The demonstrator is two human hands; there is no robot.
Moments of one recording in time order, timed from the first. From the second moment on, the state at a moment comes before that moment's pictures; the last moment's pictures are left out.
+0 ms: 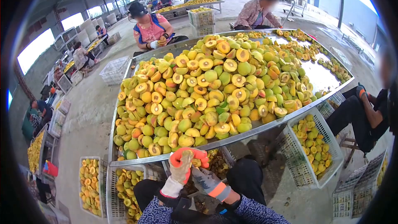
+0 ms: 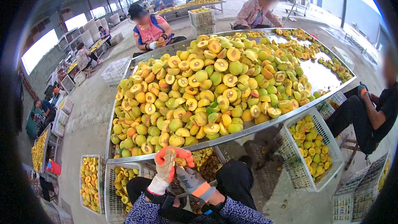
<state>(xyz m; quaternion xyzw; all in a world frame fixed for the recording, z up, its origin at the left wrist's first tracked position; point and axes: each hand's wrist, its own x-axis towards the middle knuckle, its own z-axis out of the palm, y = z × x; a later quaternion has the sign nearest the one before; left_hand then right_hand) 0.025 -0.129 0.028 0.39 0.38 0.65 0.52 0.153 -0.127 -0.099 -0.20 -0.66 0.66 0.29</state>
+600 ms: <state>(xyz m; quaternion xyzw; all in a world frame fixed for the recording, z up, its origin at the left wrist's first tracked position) 0.040 -0.176 0.076 0.32 0.39 0.68 0.54 0.181 -0.147 0.022 -0.13 -0.23 0.96 0.13</state>
